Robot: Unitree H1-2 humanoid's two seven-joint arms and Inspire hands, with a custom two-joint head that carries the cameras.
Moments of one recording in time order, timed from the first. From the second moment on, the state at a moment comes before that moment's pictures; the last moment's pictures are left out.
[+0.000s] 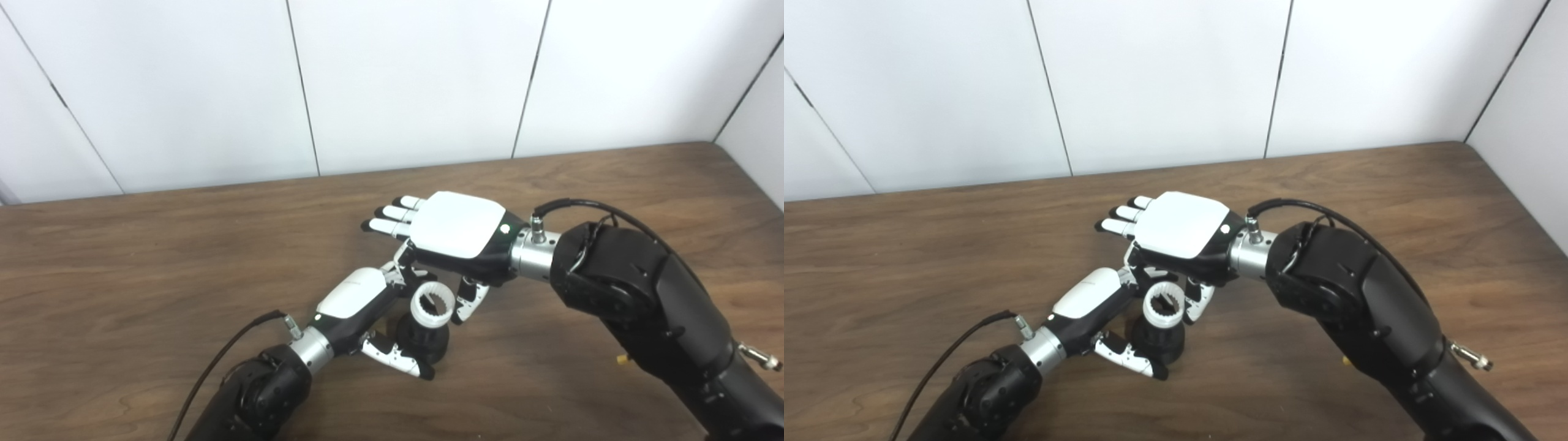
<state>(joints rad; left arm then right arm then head) -0.34 0.19 -0.46 0.18 0.57 -0.28 -0.23 -0.54 -0.46 0.38 -0.44 -0.81 -0.13 0.86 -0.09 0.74</state>
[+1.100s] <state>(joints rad) -0.33 0.17 -0.46 0.17 0.59 -0.27 -0.23 -0.54 -0.45 0.39 -0.41 -0.77 -0.12 0.92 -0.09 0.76</state>
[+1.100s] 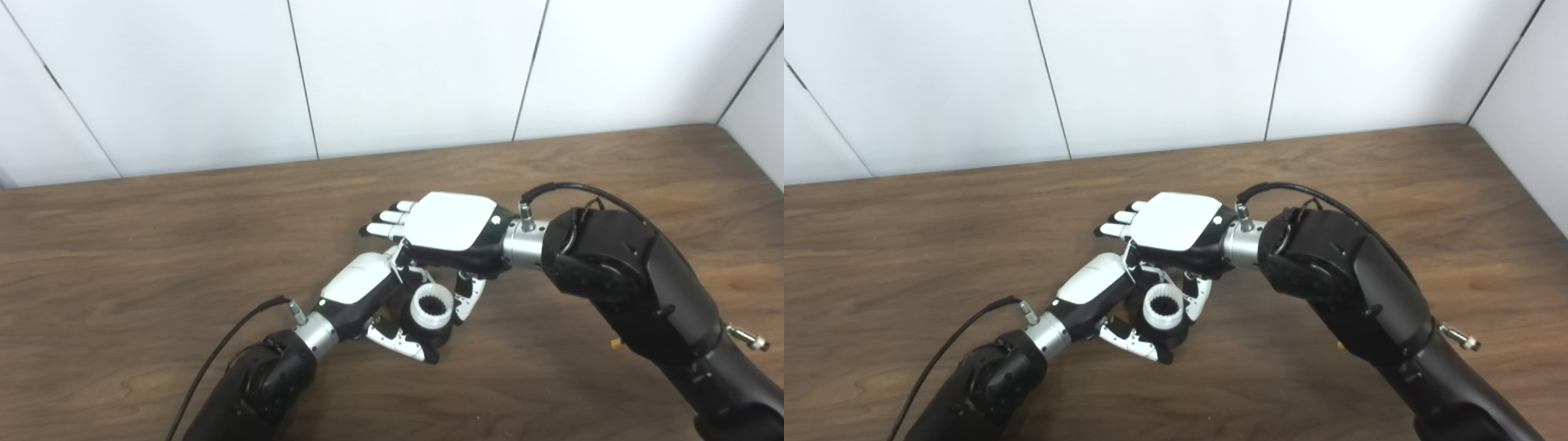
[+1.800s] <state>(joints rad) -0.30 0.17 -0.47 0.17 0.63 -0.30 -0.17 -0.53 -0.45 0.40 -0.42 -0.78 -0.12 0.92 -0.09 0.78</state>
